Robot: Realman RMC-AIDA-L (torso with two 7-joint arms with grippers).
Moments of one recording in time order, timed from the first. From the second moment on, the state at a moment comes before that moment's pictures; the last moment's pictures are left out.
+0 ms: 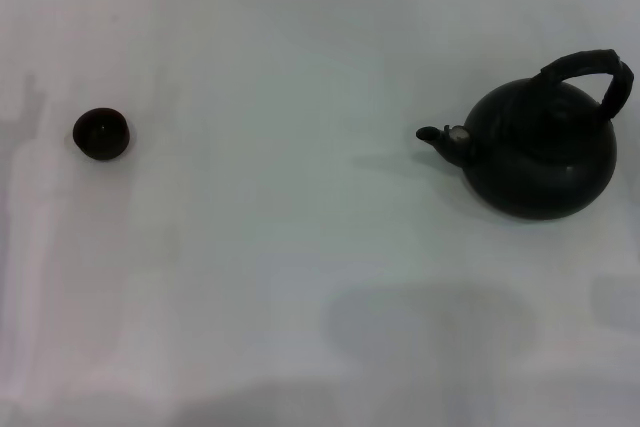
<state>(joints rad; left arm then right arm) -0.29 -2.08 -0.73 -0.17 -1.15 -1.43 2.76 0.18 2.02 -0.65 0.08 2.33 1.39 -2.80</state>
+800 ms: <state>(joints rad) -0.31 -2.08 -0.72 -0.14 -1.02 -1.33 2.82 0.22 2.02 -0.65 0.07 2.33 1.37 -2.80</state>
